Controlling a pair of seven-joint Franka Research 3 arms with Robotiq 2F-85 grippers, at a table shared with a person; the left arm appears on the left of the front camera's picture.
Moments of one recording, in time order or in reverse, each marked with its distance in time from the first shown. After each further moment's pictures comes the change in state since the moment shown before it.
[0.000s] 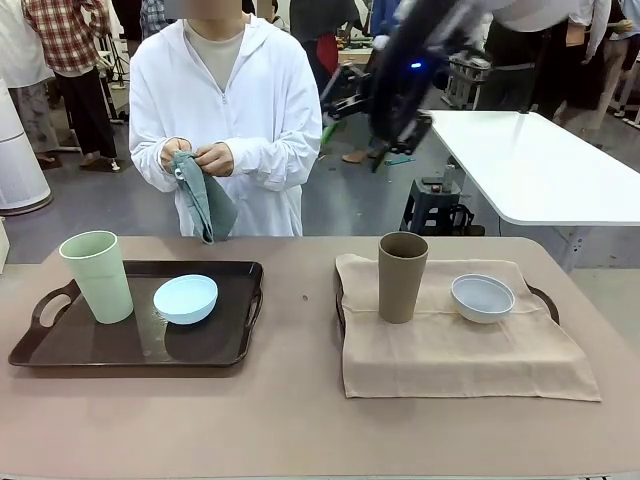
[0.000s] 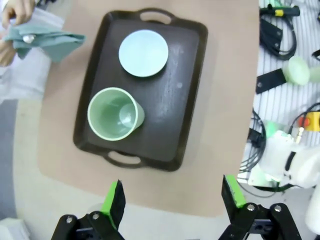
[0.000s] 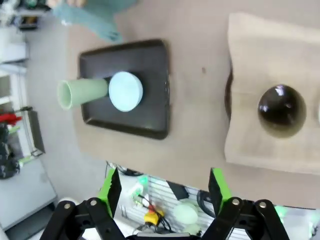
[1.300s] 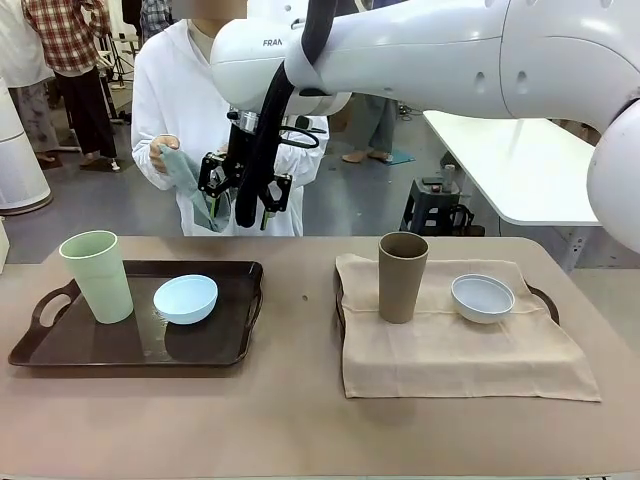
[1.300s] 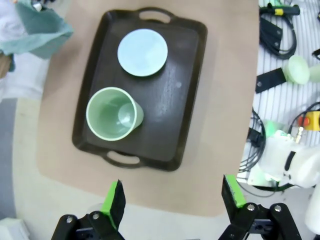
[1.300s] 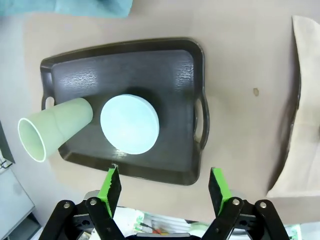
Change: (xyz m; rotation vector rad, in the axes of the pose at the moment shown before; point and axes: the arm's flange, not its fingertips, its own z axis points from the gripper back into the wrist) left arm 0.000 0.000 -0.002 -0.006 0.004 0.002; right arm 0.041 0.120 -0.192 -0.195 0.072 -0.018
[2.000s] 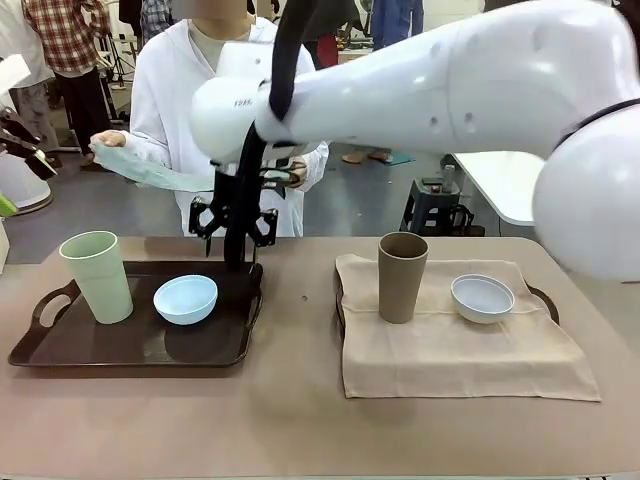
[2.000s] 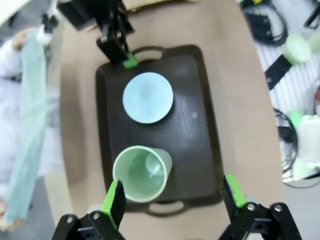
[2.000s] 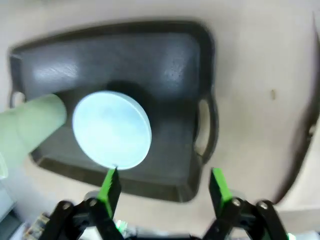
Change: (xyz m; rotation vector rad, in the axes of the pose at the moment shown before) left arm 0.020 0.038 -0.047 -0.017 -0.164 -0.398; right arm -0.013 0.020 -0.091 -0.096 0.049 0.069
